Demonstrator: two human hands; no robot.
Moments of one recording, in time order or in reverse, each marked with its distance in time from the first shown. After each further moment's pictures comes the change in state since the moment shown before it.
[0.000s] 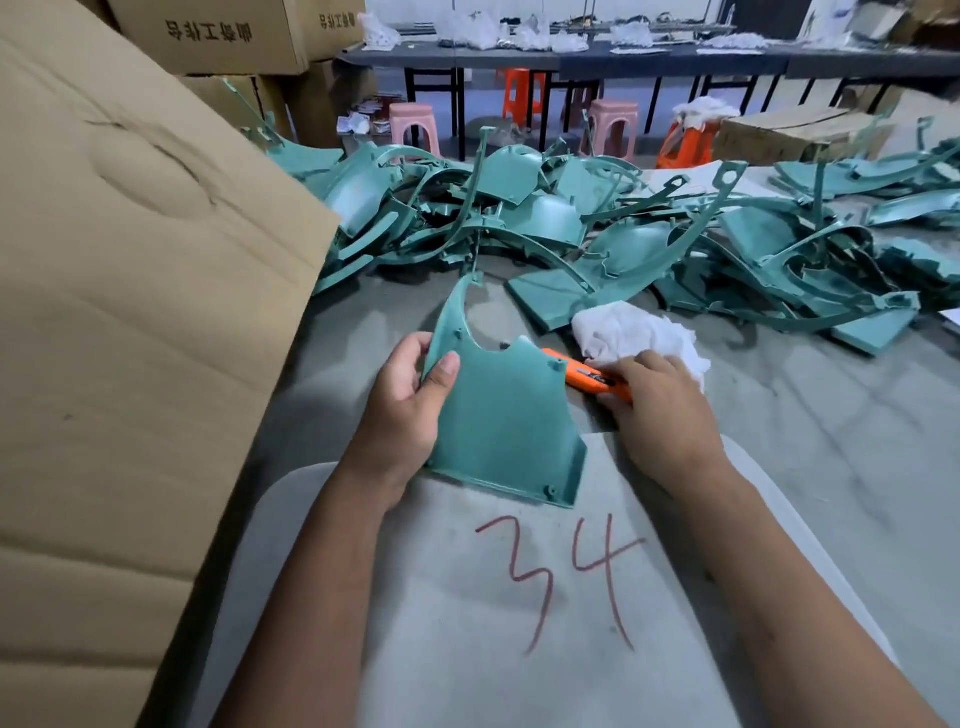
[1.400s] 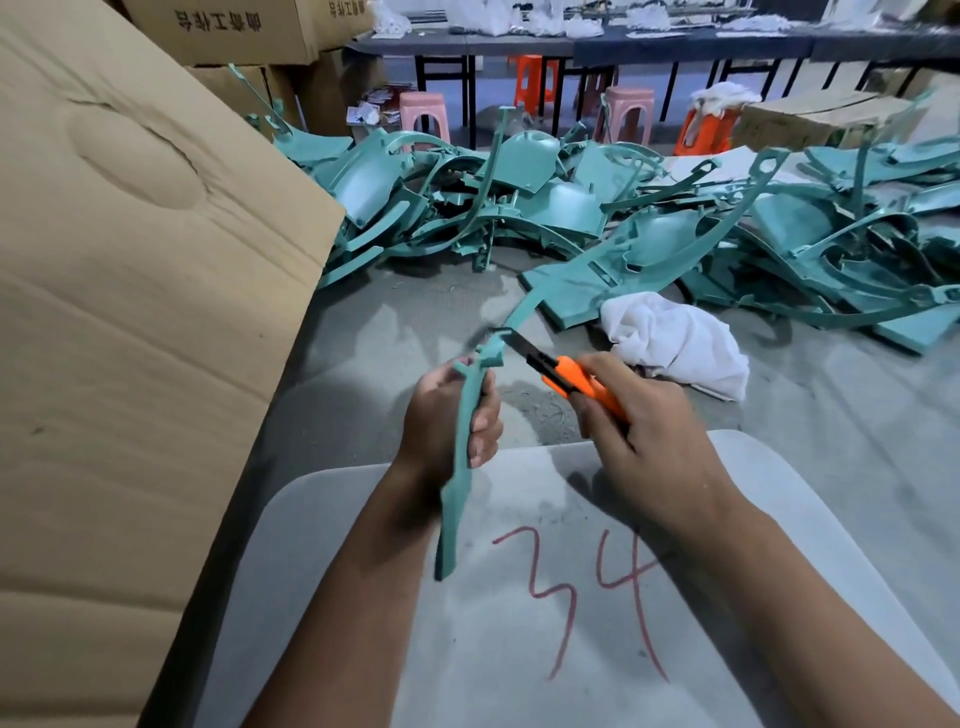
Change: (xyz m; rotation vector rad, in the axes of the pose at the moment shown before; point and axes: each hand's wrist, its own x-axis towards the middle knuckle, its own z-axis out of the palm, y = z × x) left_hand 0.016 -0.019 0.022 -0.397 -0.078 -0.330; right_hand -0.028 -0.041 -0.006 0.406 0.083 -0.353
